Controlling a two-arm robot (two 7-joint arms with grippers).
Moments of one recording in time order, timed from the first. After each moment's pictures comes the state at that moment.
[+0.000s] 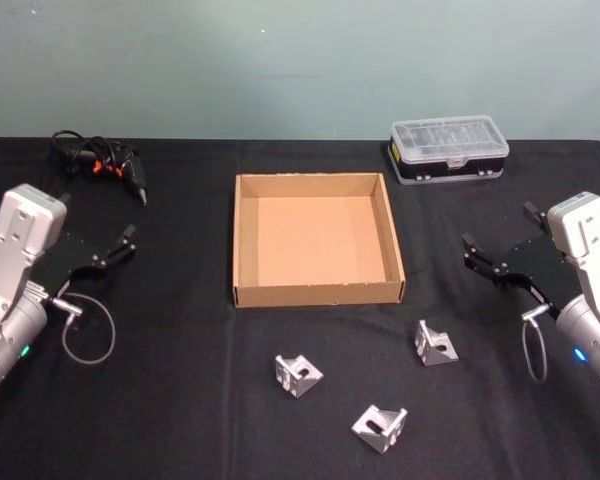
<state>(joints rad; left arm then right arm) -0.20 0.60 0.45 -1.41 -0.25 -0.12 0.03 0.20 0.60 -0.45 -1.41 0.25 -0.12 -0.03</state>
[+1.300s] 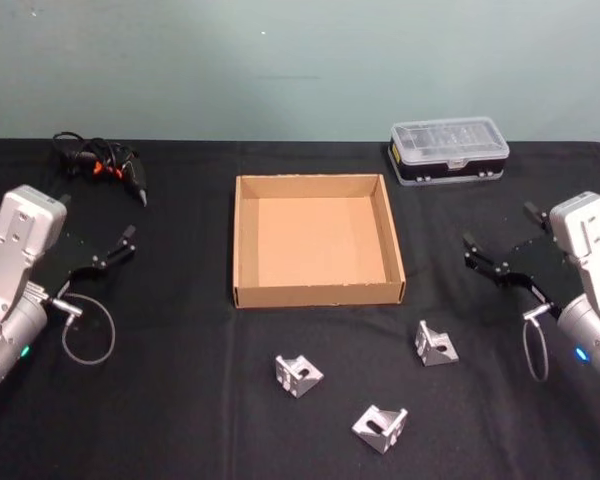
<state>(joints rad) -0.20 0.60 0.45 -1.41 -0.25 -0.12 0.03 0.19 0.60 -0.44 -1.42 0.26 -0.12 -0.02</state>
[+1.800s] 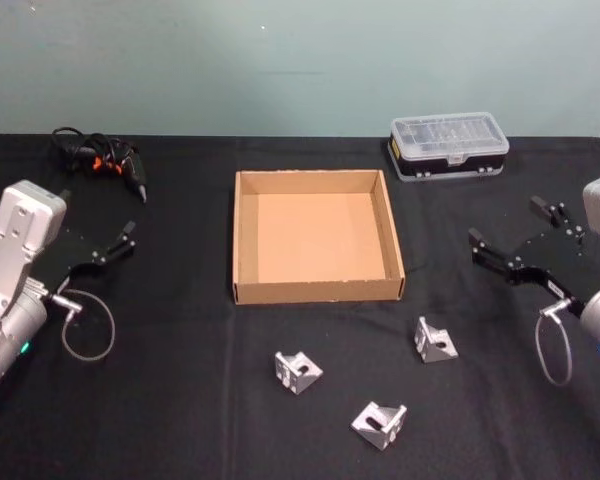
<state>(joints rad) -0.20 0.60 0.45 -1.41 -0.25 -0.12 0.03 0.09 0.67 -0.34 -1.62 0.36 0.01 0.07</state>
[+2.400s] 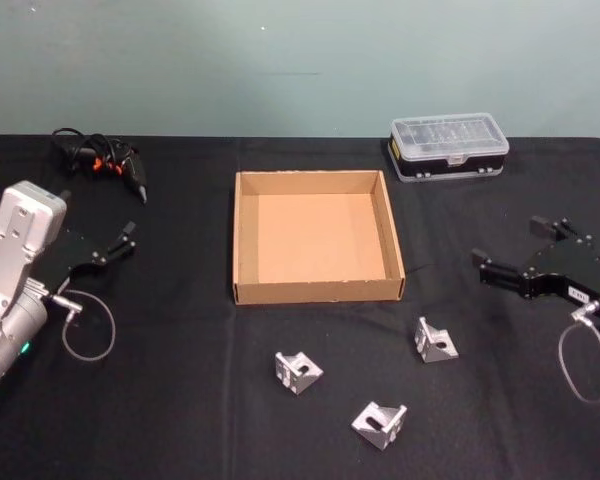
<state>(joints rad) -0.20 0.60 0.45 -1.41 -0.25 -0.12 0.03 0.01 0.76 -0.21 -1.85 0.54 0.36 0.18</state>
